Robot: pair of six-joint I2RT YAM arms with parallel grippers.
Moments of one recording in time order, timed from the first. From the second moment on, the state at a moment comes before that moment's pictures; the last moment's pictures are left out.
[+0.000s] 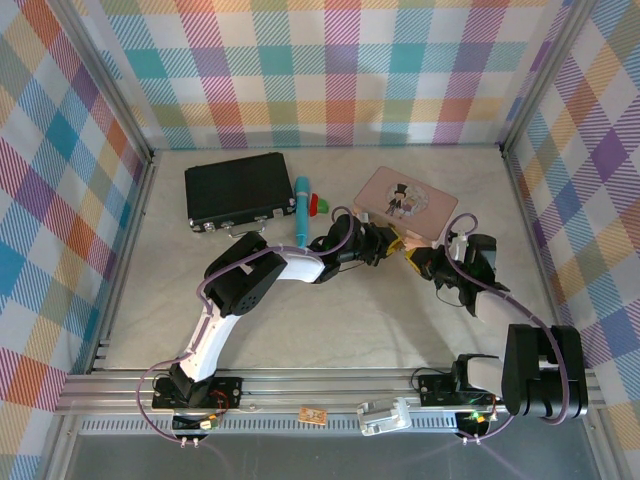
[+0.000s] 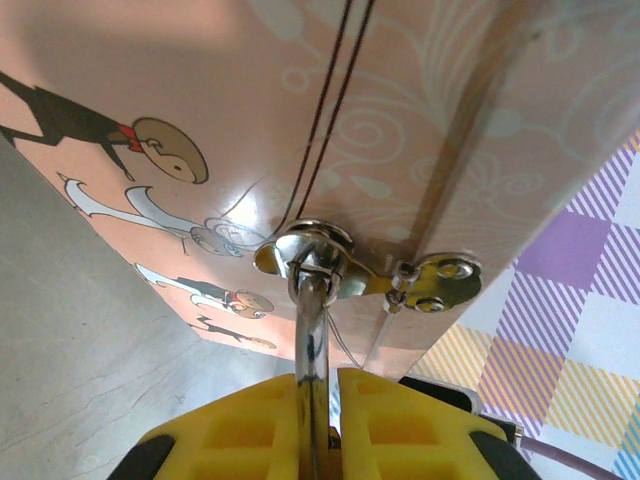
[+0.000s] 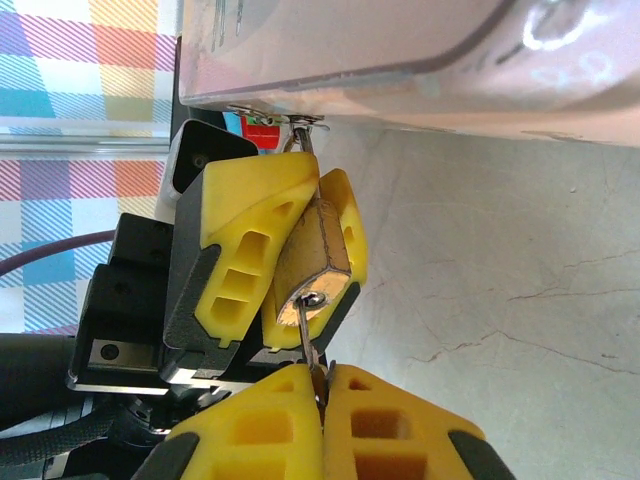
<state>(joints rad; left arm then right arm) -0.83 2.22 1.30 0.68 0.35 -1.66 -0.04 1.20 0.38 0.22 -0.79 0.95</state>
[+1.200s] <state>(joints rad) -0.85 2.21 1.23 0.74 0.29 -1.68 -0.02 1.30 0.42 0.21 -0.78 1.04</state>
